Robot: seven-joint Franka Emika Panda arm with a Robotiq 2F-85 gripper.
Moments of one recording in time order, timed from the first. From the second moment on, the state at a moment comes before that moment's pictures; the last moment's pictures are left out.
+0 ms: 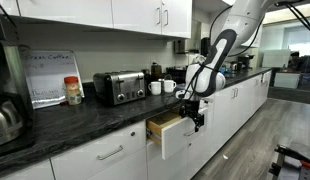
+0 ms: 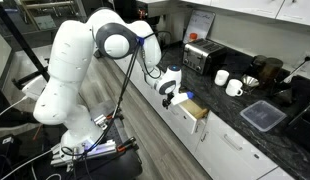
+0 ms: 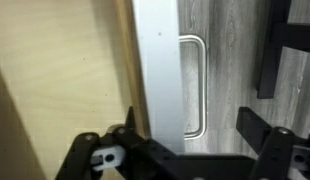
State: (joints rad) arm -0.32 0.60 0.23 -2.21 -0.28 2.84 -1.40
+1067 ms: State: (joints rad) arm -0.32 0.41 0.23 -2.41 -0.04 2.68 -1.43
